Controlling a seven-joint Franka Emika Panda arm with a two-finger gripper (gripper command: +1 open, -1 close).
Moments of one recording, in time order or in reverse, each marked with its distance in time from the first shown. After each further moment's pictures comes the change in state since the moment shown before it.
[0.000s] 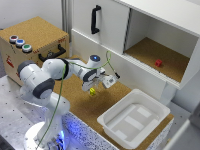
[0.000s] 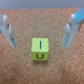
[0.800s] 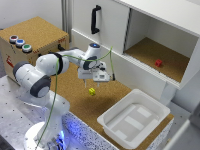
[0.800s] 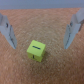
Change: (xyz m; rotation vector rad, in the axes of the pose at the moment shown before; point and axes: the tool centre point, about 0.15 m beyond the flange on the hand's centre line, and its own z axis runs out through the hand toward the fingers) arm -0.001 -0.010 -0.025 -0.009 -0.109 1.253
